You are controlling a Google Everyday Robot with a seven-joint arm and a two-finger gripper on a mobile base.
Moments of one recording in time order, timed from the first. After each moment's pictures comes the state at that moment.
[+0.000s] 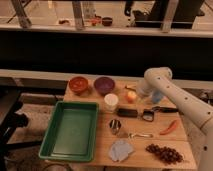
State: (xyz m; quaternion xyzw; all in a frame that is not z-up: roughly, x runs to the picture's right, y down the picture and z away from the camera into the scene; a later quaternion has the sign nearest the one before) arm 0.196 0.044 0.884 -0.22 -0.13 0.01 0.97
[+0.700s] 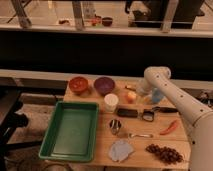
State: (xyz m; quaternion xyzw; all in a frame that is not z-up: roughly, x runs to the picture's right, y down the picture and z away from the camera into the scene) arm 0.196 0.044 0.909 -0.23 -0.14 -0.01 0.96
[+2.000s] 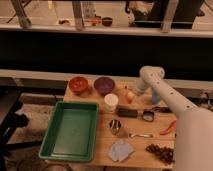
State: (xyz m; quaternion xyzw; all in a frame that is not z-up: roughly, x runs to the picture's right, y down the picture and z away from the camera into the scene) arm 0.183 0.048 0.946 -0.25 -0.16 -0.02 0.95
